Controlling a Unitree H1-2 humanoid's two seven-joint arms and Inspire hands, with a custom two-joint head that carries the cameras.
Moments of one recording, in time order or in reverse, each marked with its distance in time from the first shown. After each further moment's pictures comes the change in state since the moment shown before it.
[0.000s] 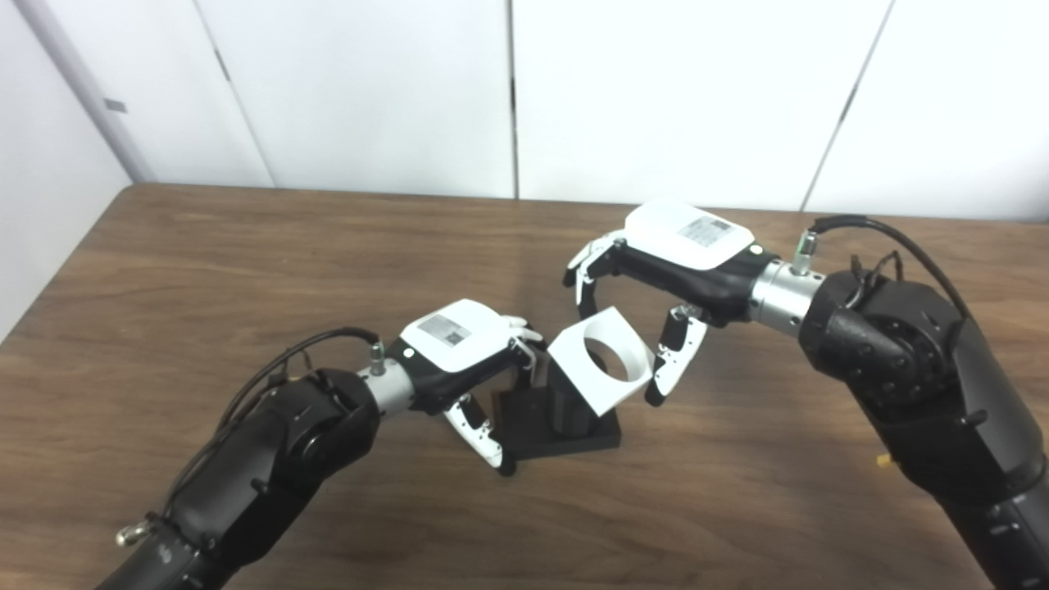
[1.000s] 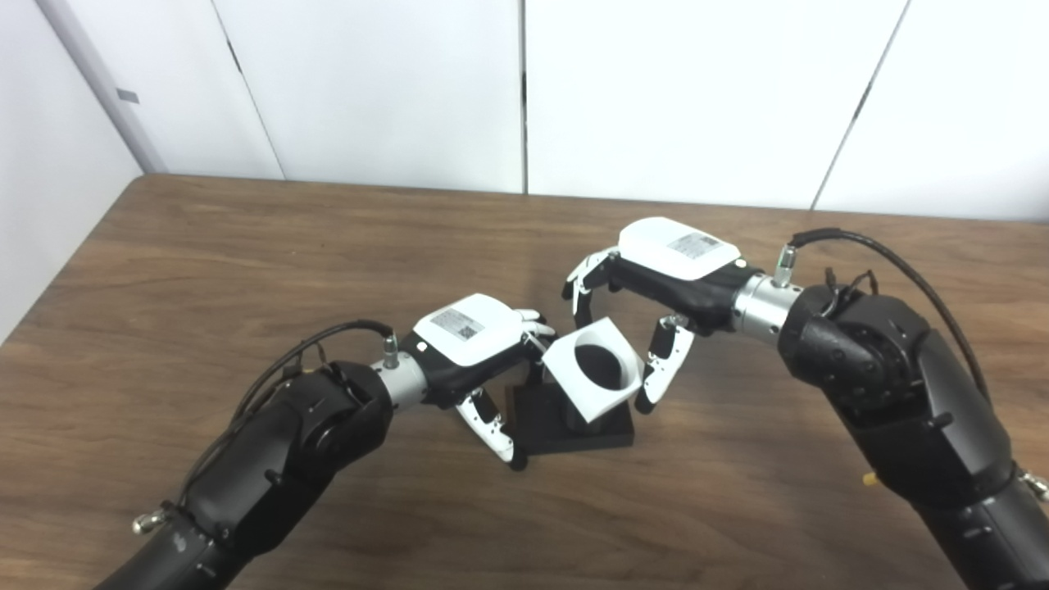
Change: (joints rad) left arm -0.002 -0.011 -0.005 0.000 0.003 0.010 -0.004; right arm 0.016 0.049 0.024 0.082 -0.023 -0.015 -0.028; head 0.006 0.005
